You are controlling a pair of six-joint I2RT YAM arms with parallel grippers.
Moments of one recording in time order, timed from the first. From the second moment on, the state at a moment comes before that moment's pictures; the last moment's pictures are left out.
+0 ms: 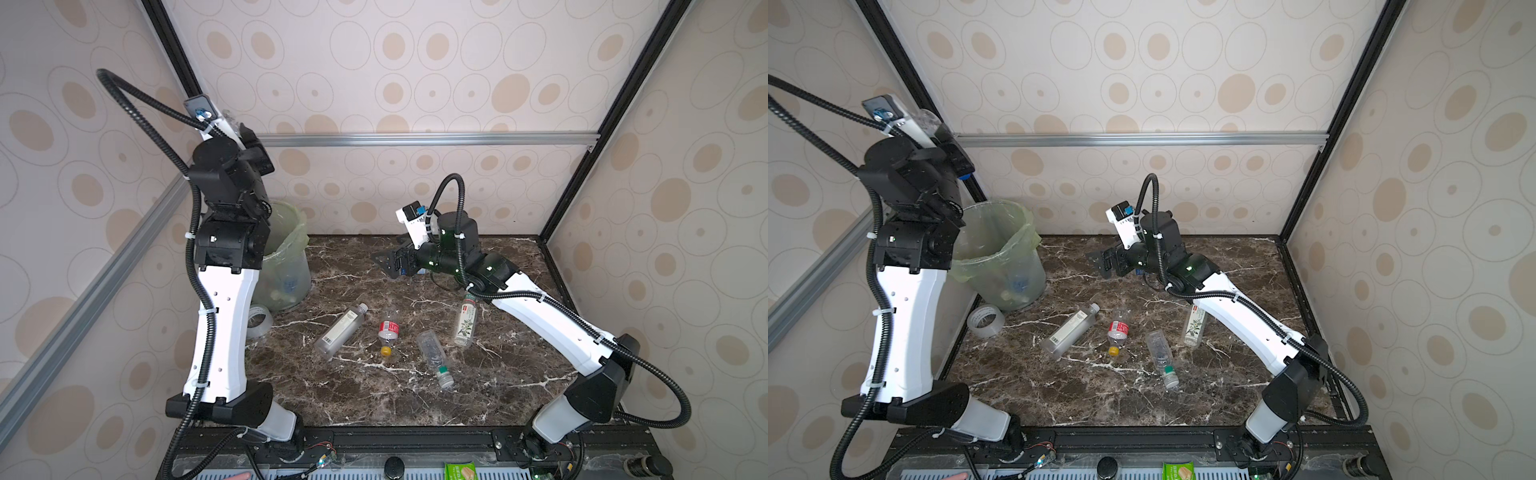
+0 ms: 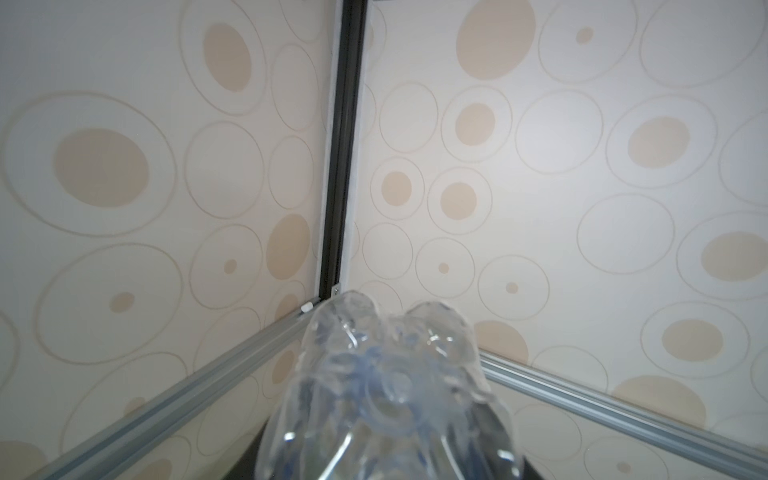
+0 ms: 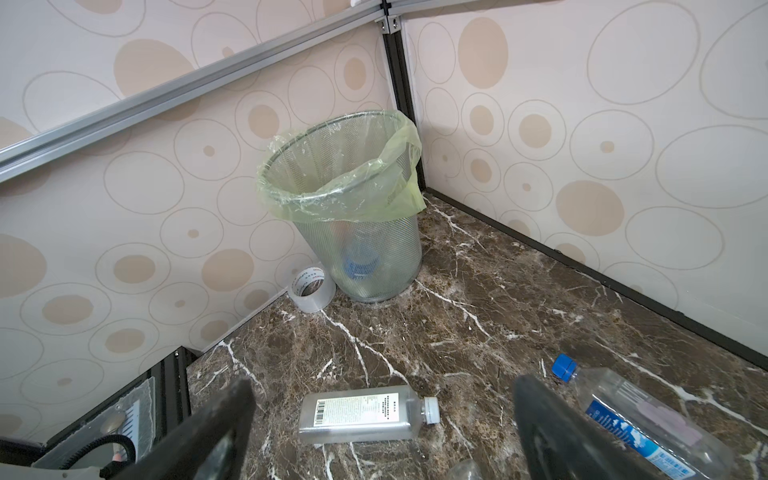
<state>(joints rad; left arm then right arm) -0.11 1.51 2.18 -0.38 -0.55 -0.03 0.74 1.60 1.66 -0.34 -0.26 0.17</state>
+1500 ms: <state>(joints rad) -0.38 1.56 1.74 -0.52 -0.18 -0.28 0.67 1.58 1.40 -0.45 -0.16 0.25</state>
